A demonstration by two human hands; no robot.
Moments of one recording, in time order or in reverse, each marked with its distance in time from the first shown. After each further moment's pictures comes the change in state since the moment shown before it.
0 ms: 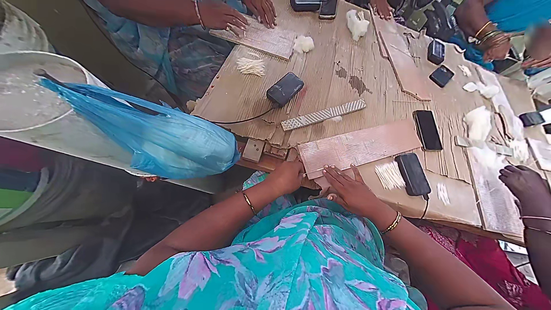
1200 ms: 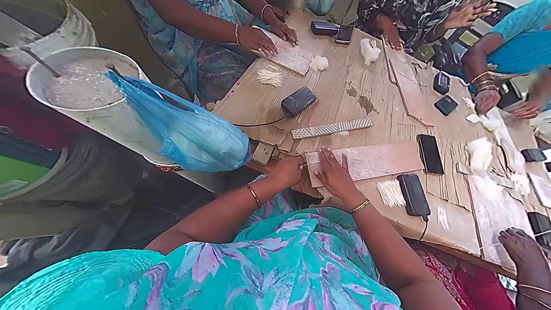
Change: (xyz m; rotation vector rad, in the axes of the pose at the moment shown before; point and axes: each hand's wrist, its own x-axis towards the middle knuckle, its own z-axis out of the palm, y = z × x) left_hand 0.000 -0.009 -0.015 -0.059 0.214 -0.059; right_hand 0.092 0.002 0.003 -0.003 0.259 0.105
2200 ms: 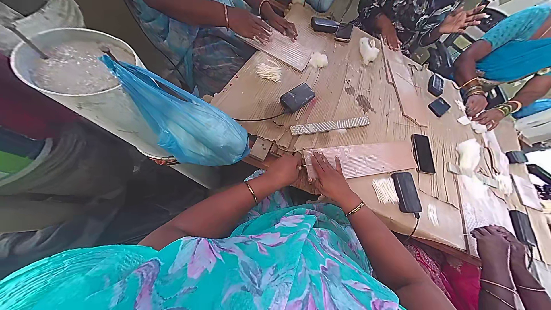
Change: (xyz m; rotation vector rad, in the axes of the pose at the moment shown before) left_hand 0.002 -0.005 0.005 0.060 -0.056 0.043; right_hand -0.013 -0.010 0.004 -0.028 -0.132 -0.050
